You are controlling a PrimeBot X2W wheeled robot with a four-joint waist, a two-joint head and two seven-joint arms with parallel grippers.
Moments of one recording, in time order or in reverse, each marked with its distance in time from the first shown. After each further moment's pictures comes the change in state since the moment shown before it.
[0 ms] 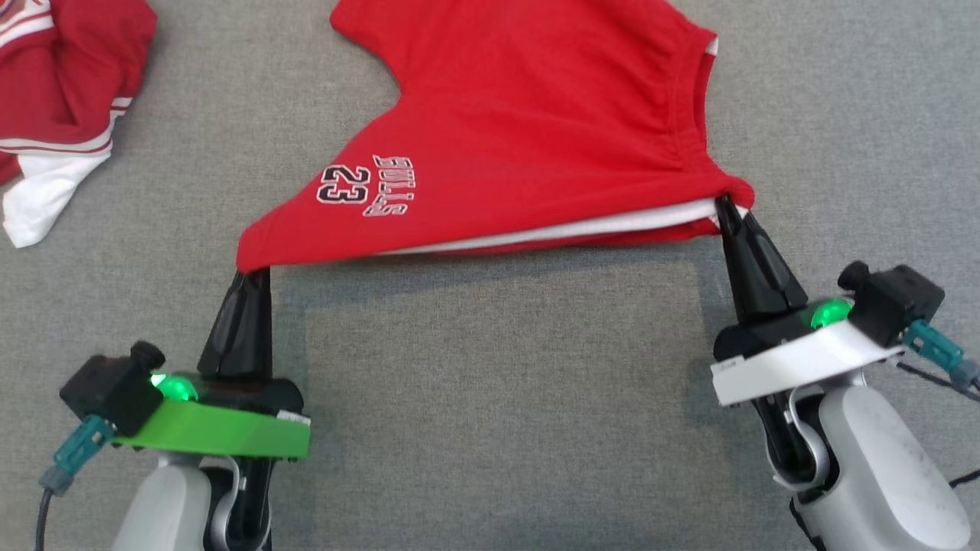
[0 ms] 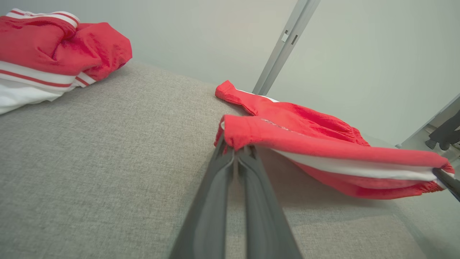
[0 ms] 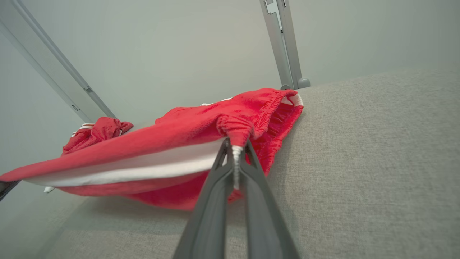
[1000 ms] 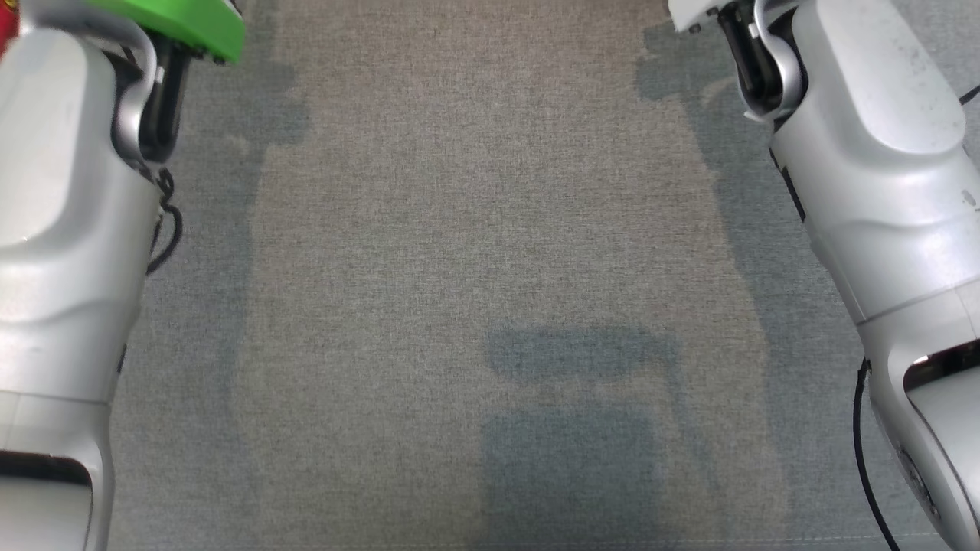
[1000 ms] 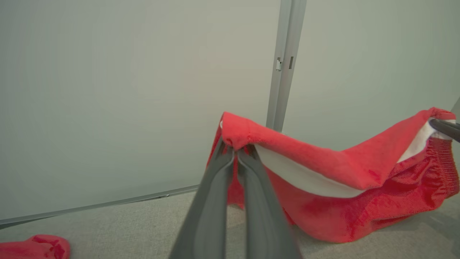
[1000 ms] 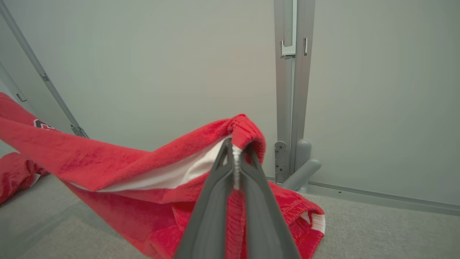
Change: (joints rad) left arm -0.939 0.079 -0.219 0.541 0.077 0.000 0.030; right arm -0.941 0.082 0.101 0.701 -0.119 0.000 0.004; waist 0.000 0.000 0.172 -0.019
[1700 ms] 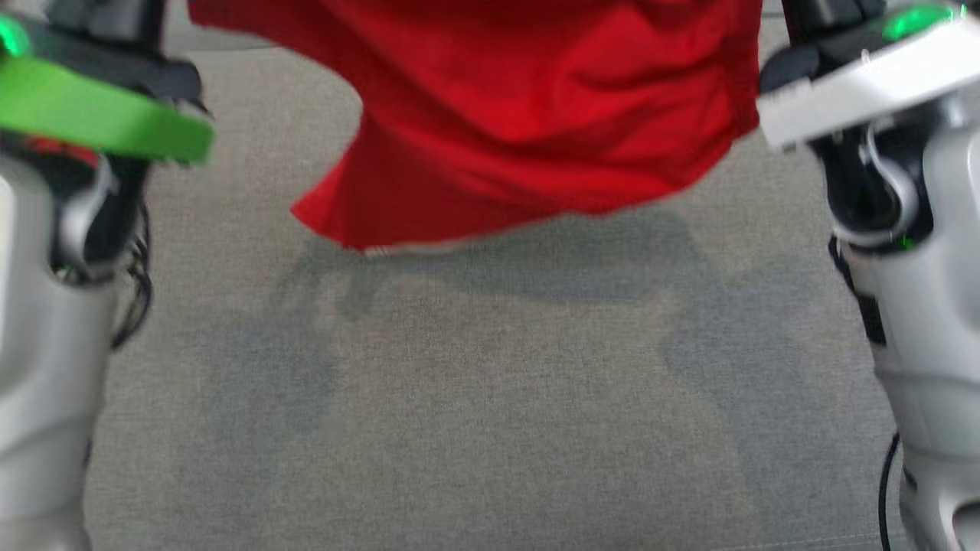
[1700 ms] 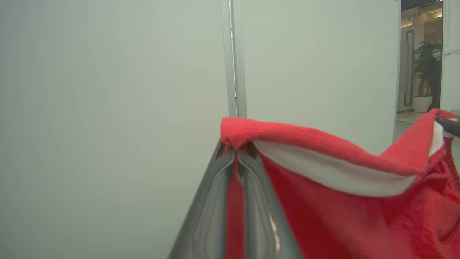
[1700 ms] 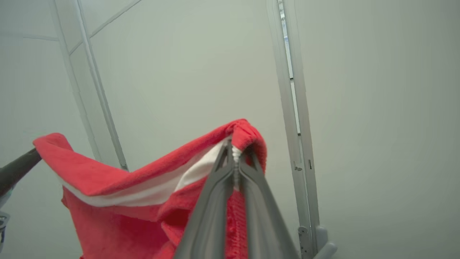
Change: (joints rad) left arm 0.375 0.057 0.186 -0.596 0.029 0.000 0.224; right arm 0.500 -0.108 -0.149 -0.829 0.211 0.000 0.325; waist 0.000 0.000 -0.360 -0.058
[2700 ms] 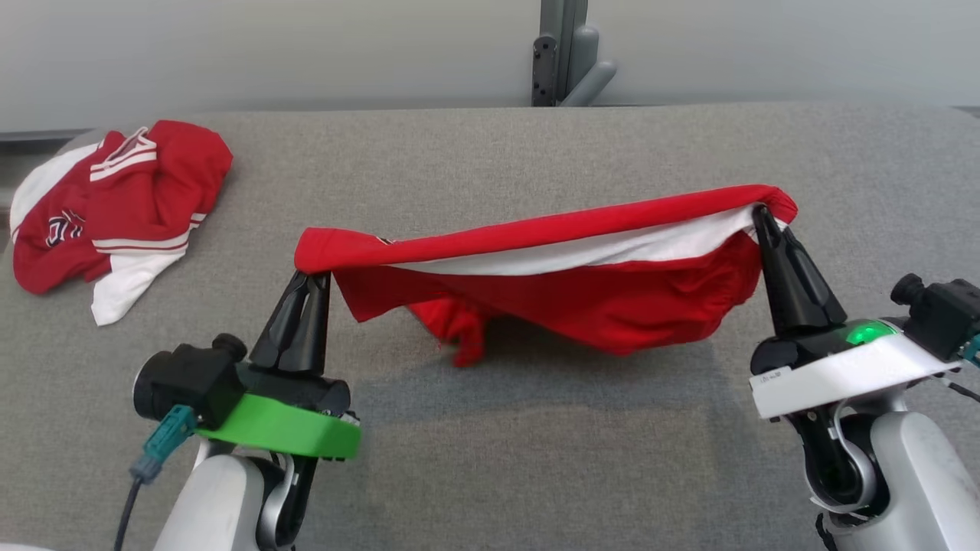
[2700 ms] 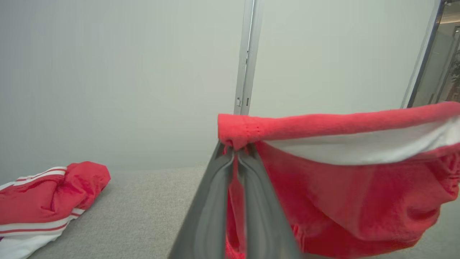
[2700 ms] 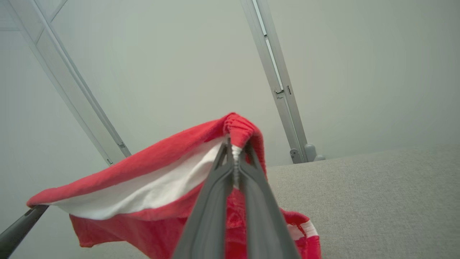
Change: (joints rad) left arm 0.554 -0.209 0.000 0.095 0.183 0.000 -0.256; right arm 0.569 0.050 -0.051 -0.046 -0.015 0.000 -0.189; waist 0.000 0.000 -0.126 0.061
